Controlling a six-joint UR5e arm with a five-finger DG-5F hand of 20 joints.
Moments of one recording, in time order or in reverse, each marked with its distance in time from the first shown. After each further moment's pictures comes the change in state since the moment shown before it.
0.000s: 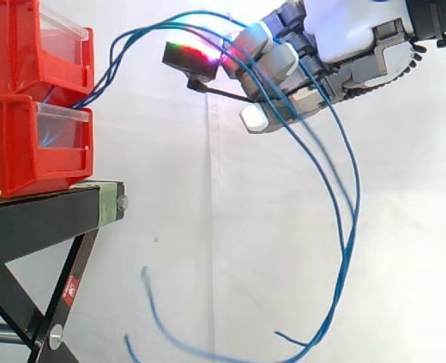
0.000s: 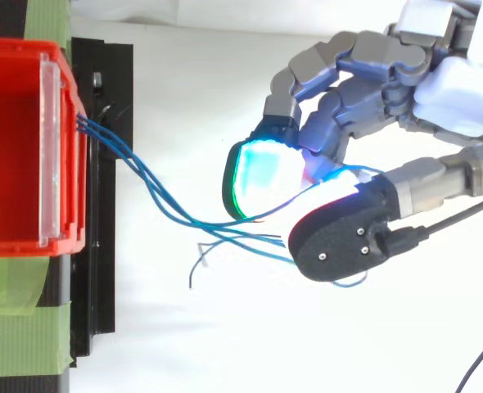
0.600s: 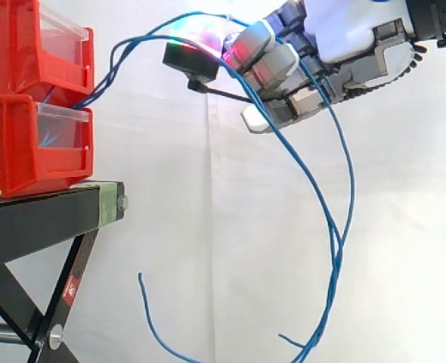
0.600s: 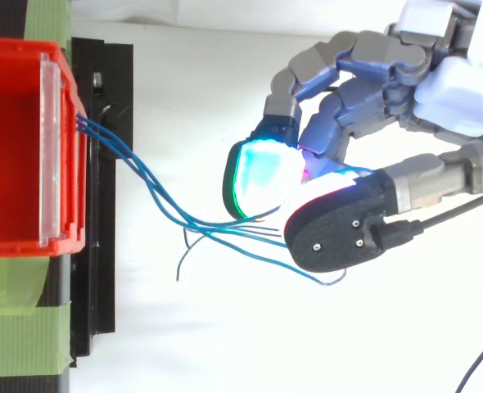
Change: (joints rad) arm 0.000 0.000 0.000 -0.001 0.001 0.000
